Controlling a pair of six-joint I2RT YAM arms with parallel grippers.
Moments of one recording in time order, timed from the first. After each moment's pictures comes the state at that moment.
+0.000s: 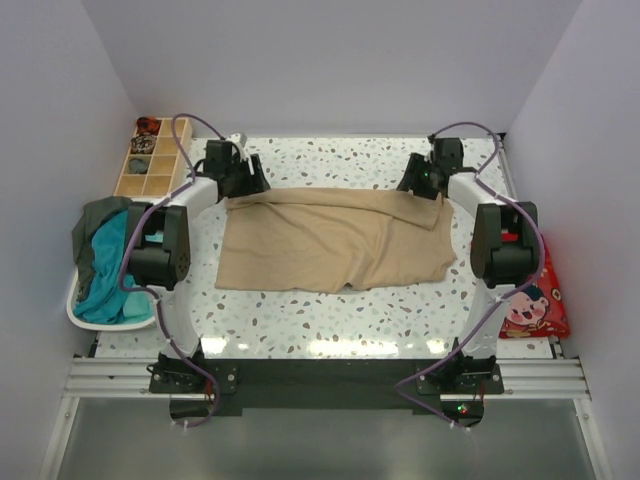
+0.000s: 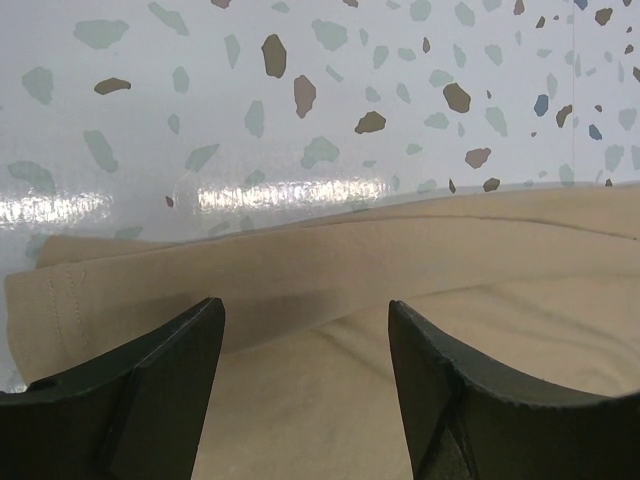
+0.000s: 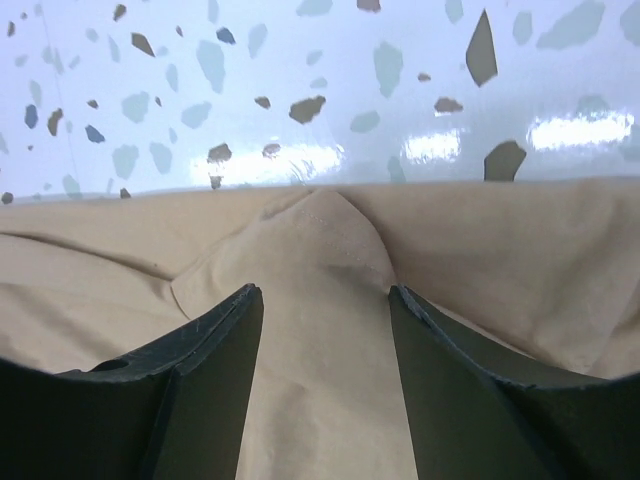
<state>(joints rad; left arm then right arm) -0.11 1.99 1.38 -0.14 0.23 -0.31 0.05 1.99 1.42 -0.26 -0.17 0.37</state>
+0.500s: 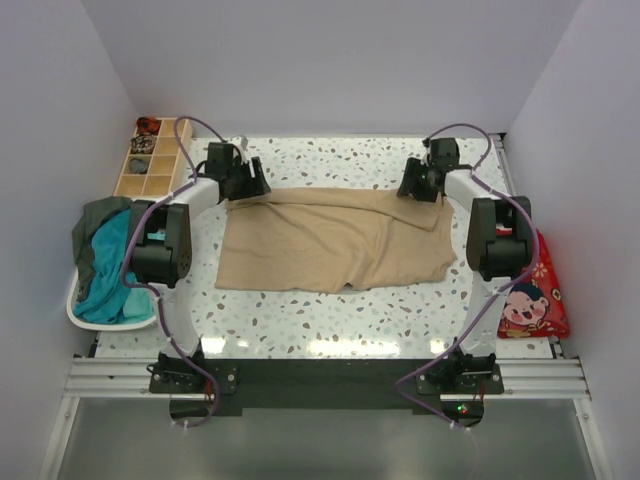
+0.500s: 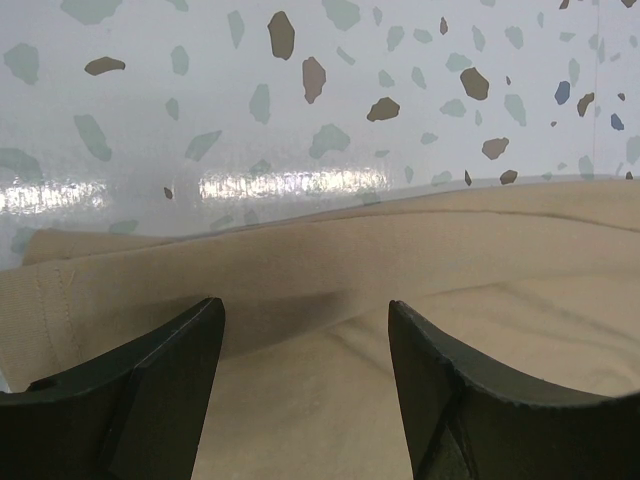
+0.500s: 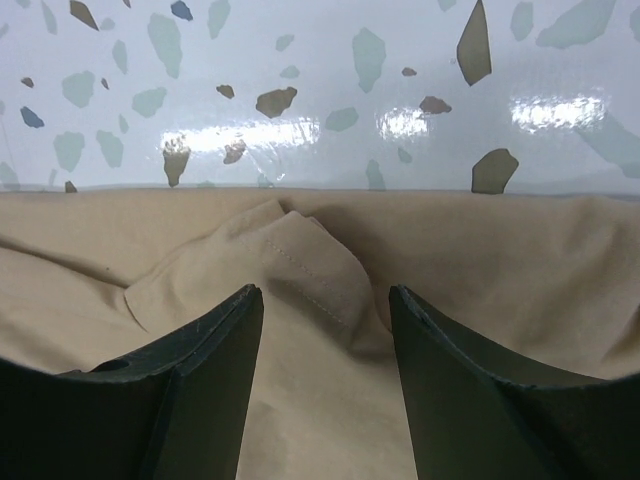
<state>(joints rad) -0.11 2.01 1.38 -0.14 0.23 -0.31 0.05 2.07 1.51 -0.32 -0.15 0.29</state>
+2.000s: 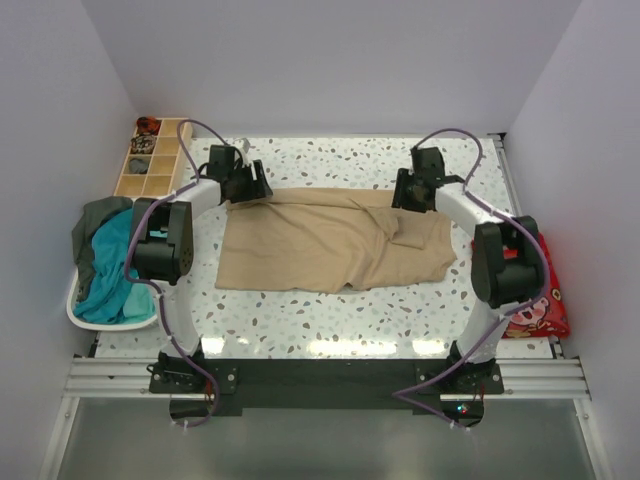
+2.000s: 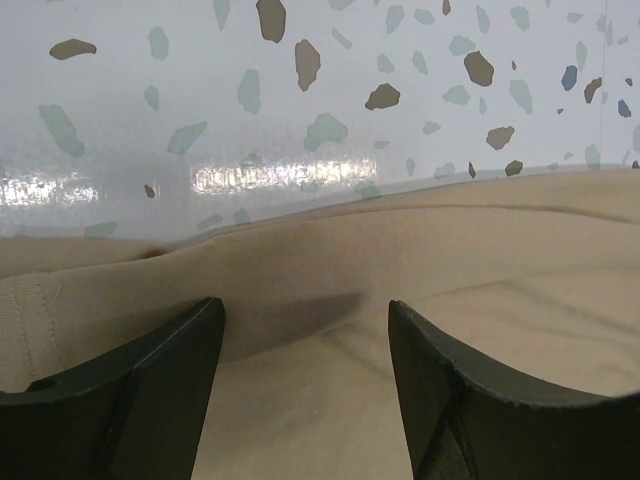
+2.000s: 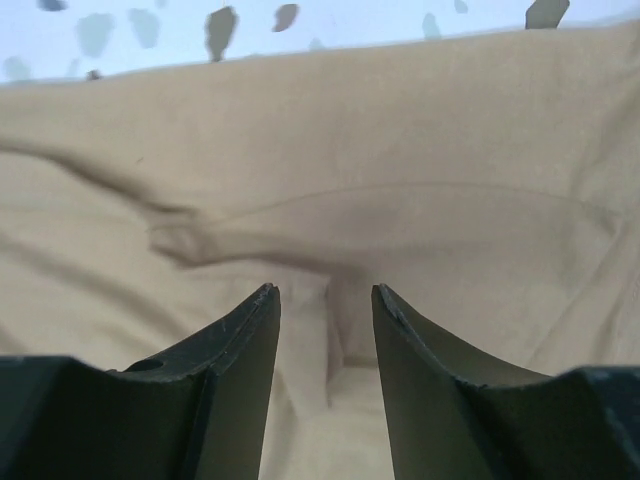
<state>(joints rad) -0.11 2.04 1.38 -0.12 0.26 -0.31 0.20 1.78 1.28 -0.38 0.01 0.35</state>
